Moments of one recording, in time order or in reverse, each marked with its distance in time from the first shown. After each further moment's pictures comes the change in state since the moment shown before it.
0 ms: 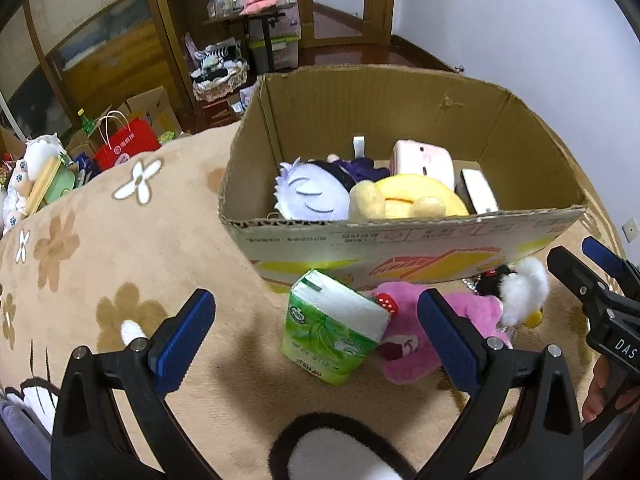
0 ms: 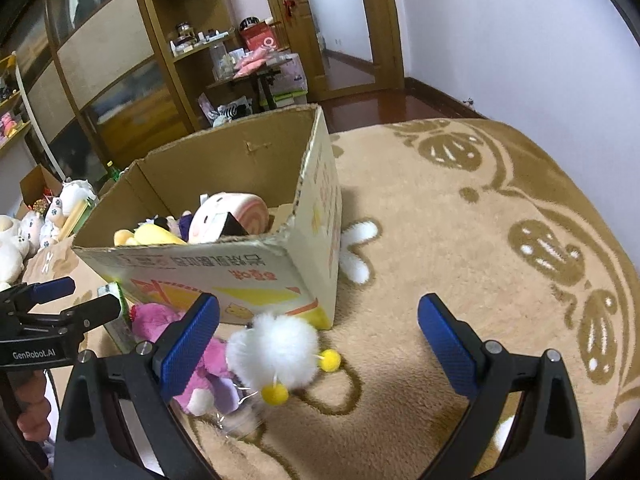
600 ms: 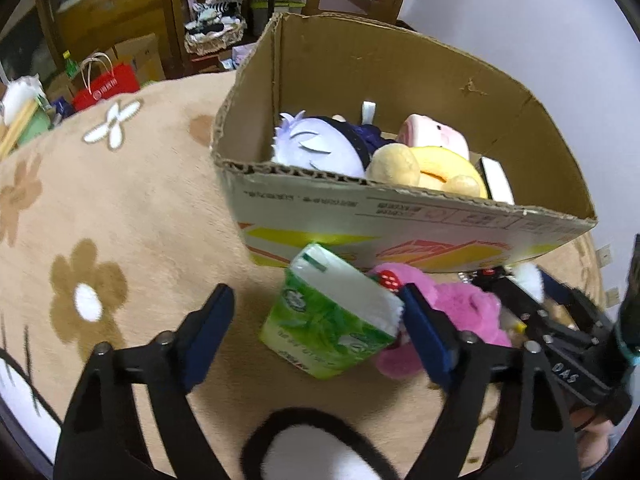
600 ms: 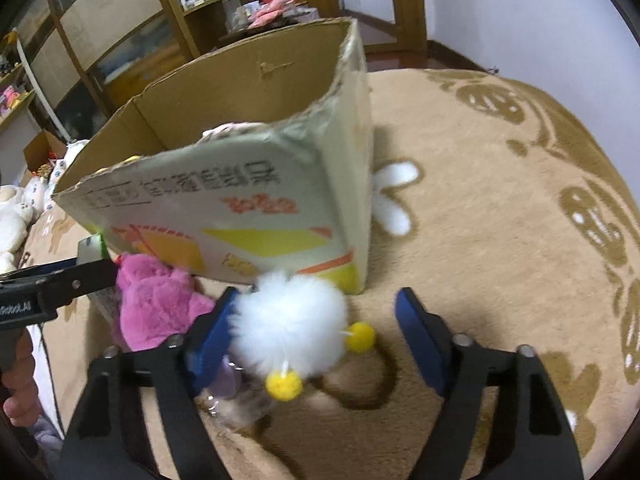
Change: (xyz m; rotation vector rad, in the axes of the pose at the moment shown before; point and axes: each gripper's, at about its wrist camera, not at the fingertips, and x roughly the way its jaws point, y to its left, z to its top) left arm 0.030 0.022 -0.004 -0.139 0.107 -0.153; right arm 0.046 0.010 -0.018 -0.044 0.164 0.062
